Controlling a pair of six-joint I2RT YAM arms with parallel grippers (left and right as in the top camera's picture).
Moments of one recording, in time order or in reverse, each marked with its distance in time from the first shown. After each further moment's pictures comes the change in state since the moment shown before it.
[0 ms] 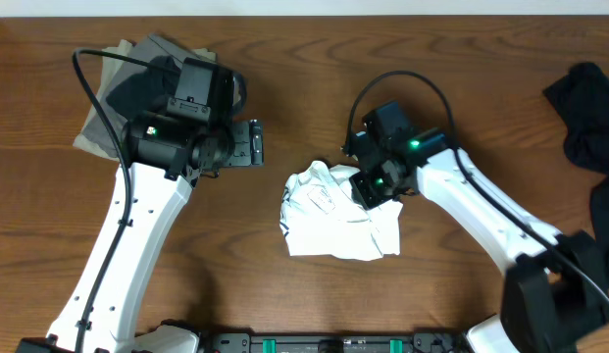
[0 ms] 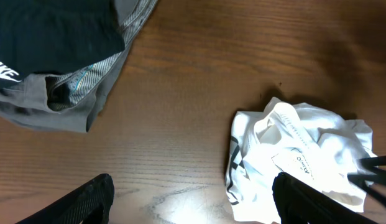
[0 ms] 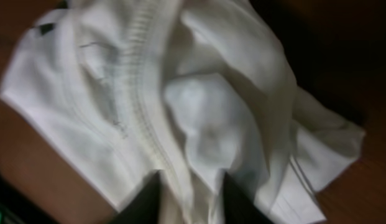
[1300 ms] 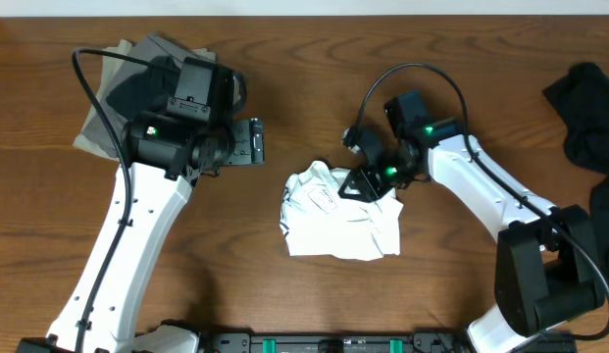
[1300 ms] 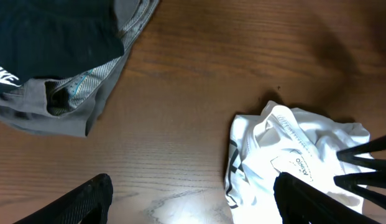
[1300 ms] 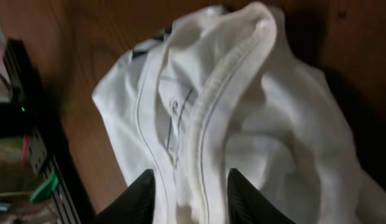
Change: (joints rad) left arm 0.000 0.000 0.000 0.016 0.000 0.000; right arm -0.118 0.081 -0.002 0.104 -0.413 -0.267
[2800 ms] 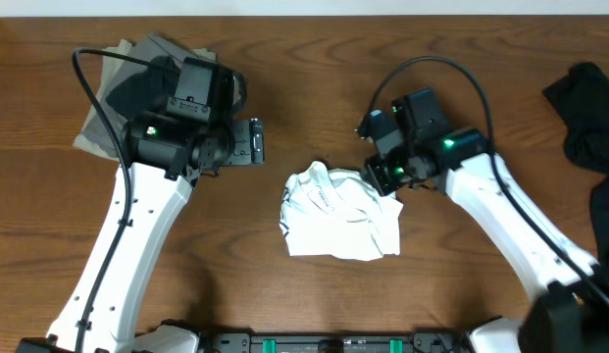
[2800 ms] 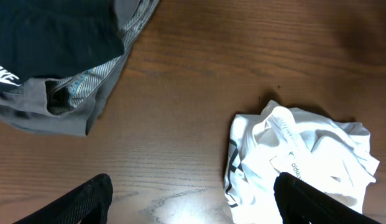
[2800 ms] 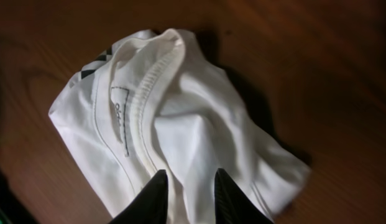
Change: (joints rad) left arm 0.000 0.000 0.000 -0.003 0.000 0.000; right arm 0.037 -0.171 0.000 -0.015 0.319 0.154
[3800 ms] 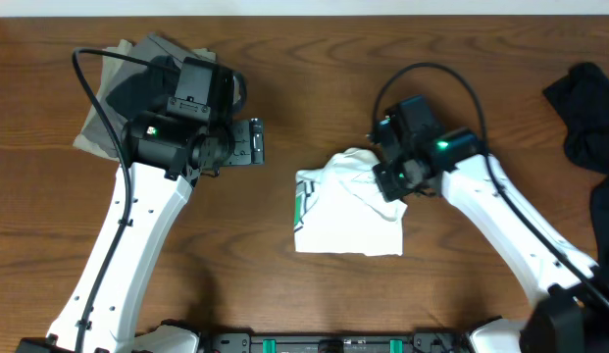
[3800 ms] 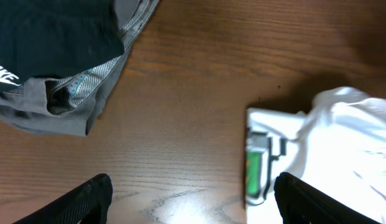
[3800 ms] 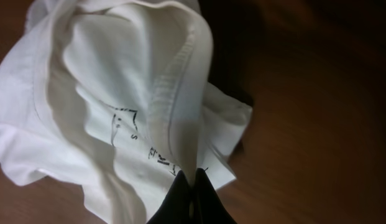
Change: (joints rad) left arm 0.000 0.000 0.000 0.000 0.000 0.000; right arm 0.009 -0.056 0.000 -0.142 0.305 0.130
